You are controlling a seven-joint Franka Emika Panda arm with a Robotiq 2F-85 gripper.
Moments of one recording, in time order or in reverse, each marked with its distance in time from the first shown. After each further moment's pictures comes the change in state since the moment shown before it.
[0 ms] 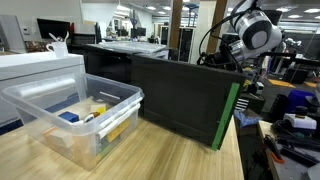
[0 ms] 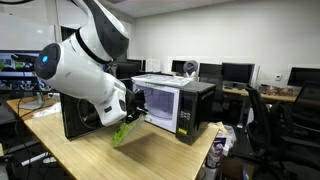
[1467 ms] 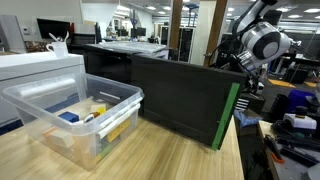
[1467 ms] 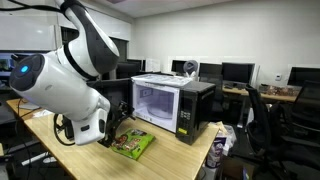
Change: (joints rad) arm -0.038 0.004 0.001 -0.118 -0.162 0.024 0.126
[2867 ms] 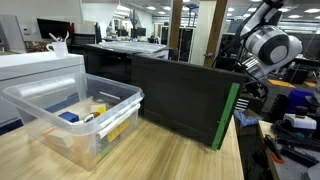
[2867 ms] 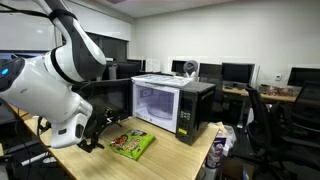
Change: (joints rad) arm -0.001 -0.046 0.087 -0.111 0.131 0.097 -0.031
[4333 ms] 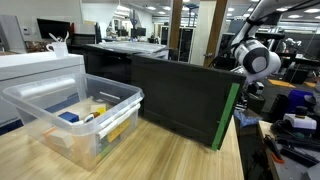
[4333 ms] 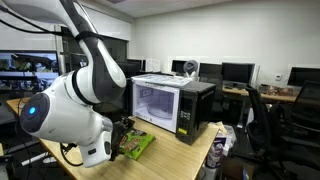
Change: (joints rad) arm -0.003 0.273 -0.099 0.176 0.079 -0.276 -0.244
